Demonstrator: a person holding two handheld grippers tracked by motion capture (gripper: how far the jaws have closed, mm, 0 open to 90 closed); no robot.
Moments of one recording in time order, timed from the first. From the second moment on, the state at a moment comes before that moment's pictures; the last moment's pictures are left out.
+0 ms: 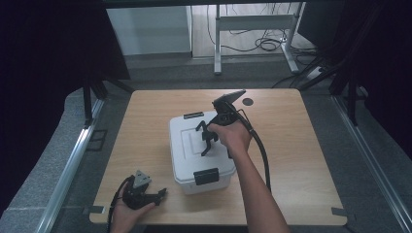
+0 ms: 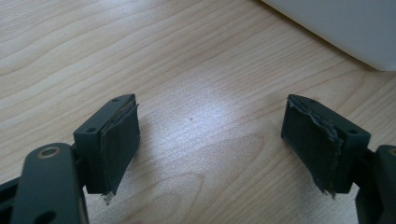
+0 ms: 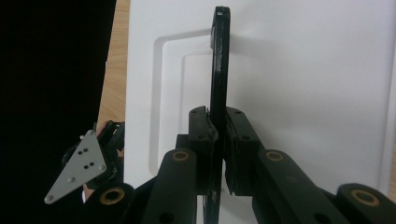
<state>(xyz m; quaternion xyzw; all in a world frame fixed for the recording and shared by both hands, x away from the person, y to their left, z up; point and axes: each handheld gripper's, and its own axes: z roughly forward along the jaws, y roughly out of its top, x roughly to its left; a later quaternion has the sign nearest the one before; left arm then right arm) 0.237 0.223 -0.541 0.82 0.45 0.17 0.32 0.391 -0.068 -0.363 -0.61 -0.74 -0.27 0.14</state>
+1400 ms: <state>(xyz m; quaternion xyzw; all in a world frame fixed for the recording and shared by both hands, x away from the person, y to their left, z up) 0.237 0.224 -0.542 0.81 0.45 0.17 0.32 0.339 -0.205 -0.380 -0.54 -0.73 -0.41 0.08</state>
